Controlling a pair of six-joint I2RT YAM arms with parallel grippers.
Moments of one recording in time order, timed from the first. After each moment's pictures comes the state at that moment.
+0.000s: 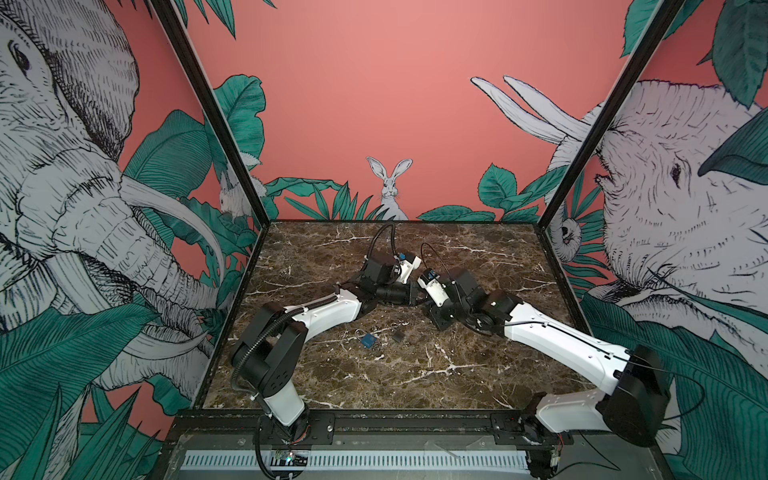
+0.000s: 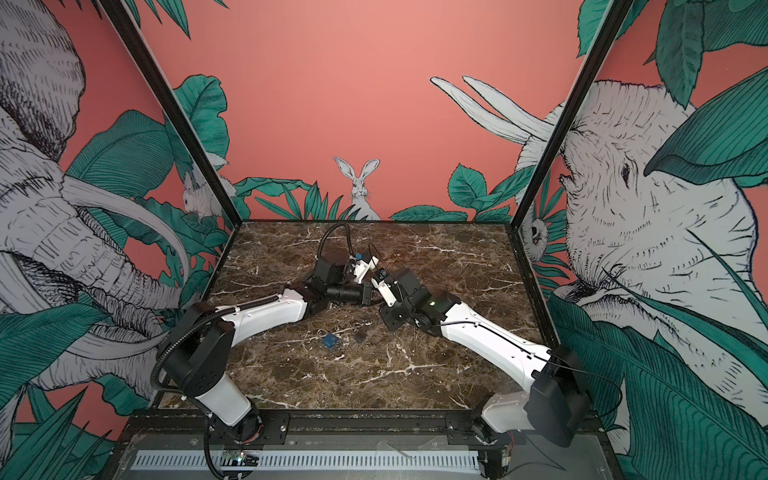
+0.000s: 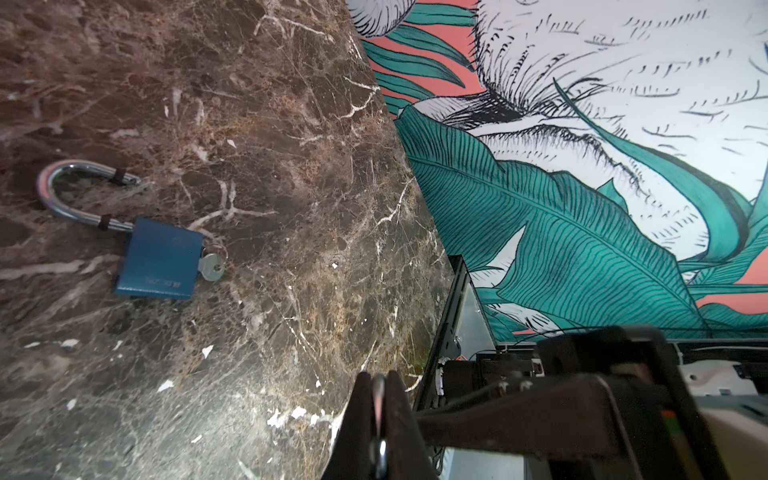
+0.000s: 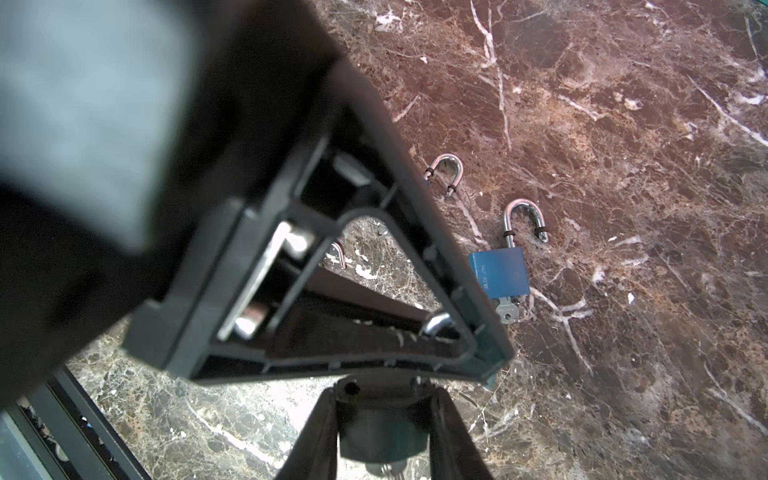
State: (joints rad) left arm -0.69 1.66 1.02 0.12 0.72 -0.67; right arm 0.79 1.35 1.05 -0.58 -0.02 0.07
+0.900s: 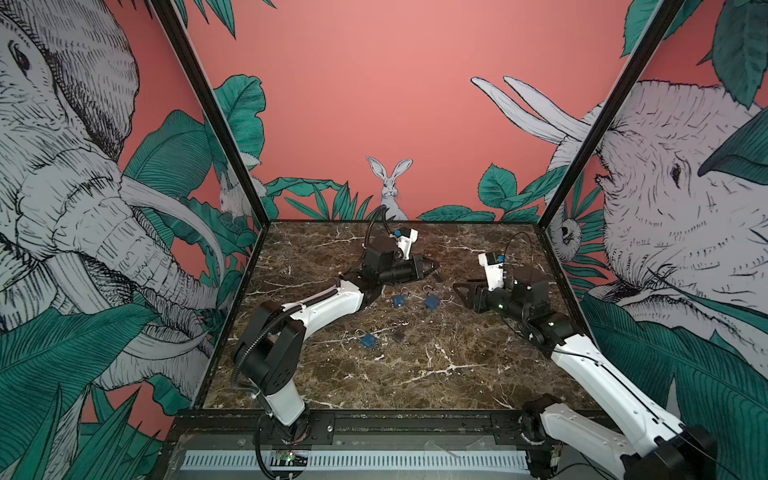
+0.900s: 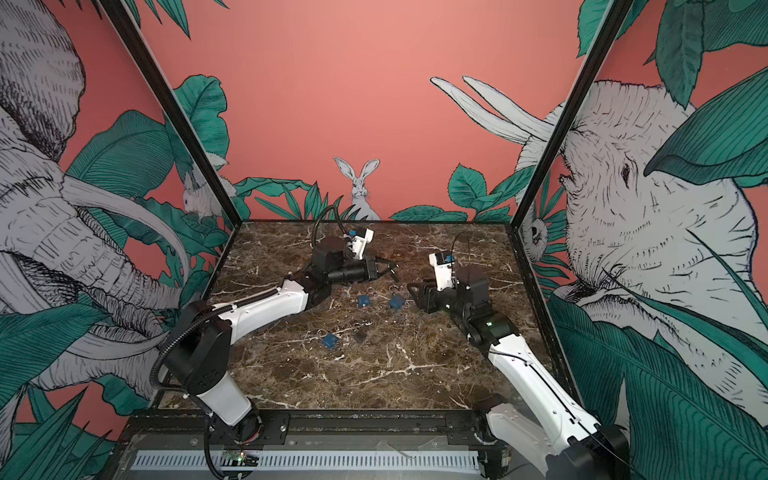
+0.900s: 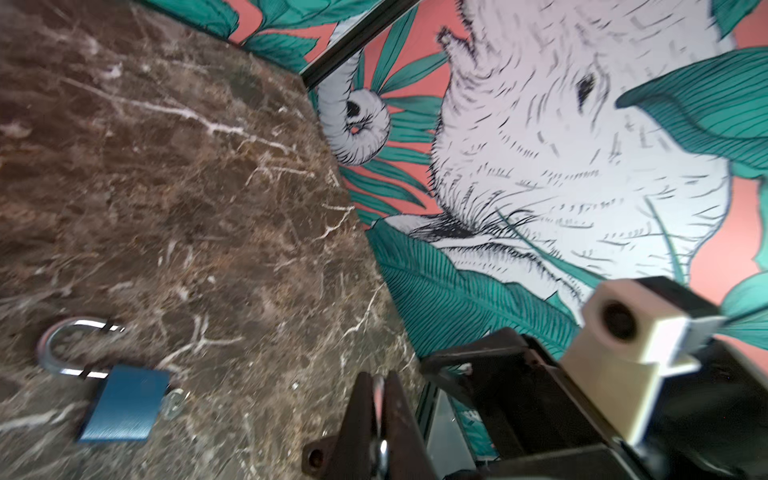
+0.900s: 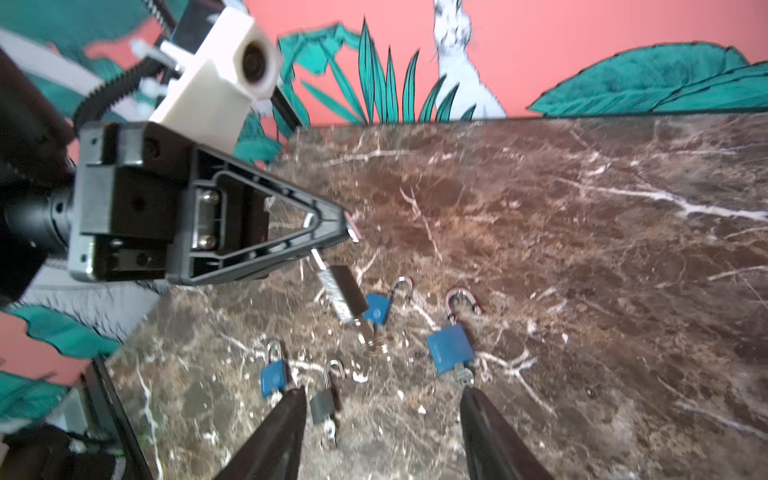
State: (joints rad) left arm -0.69 1.67 1.17 0.29 0.56 -0.90; right arm 0.34 0.98 0.74 -0.15 -0.41 0.28
